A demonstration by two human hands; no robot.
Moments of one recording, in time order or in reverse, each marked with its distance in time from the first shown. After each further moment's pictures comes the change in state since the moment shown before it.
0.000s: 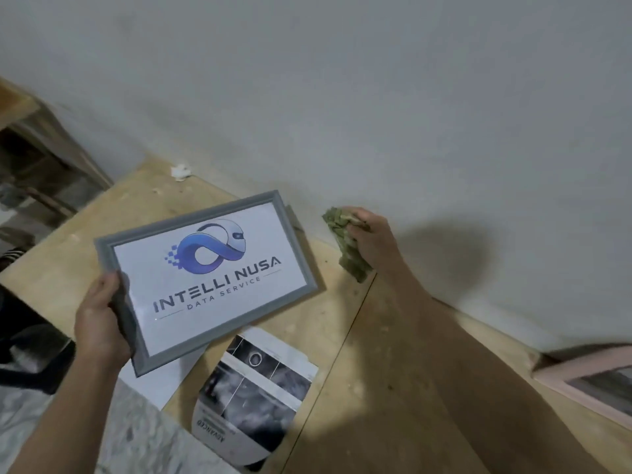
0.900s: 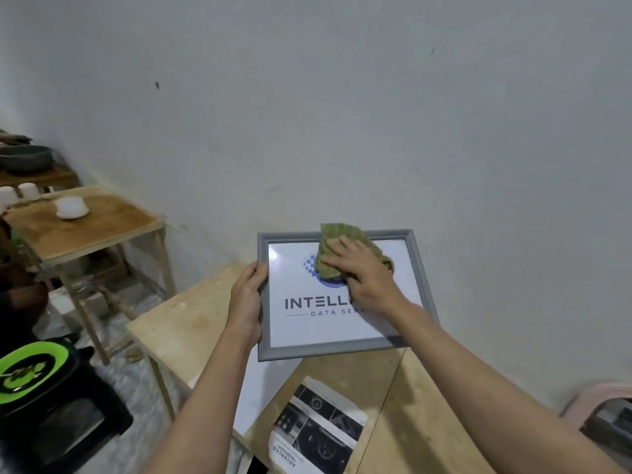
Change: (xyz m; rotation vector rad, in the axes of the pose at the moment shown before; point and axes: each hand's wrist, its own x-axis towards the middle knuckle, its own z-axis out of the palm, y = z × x) left_hand -0.162 0.134 -0.032 -0.197 -0.434 0.260; right_hand -0.187 -0.216 0.106 -0.754 -0.097 -0.792
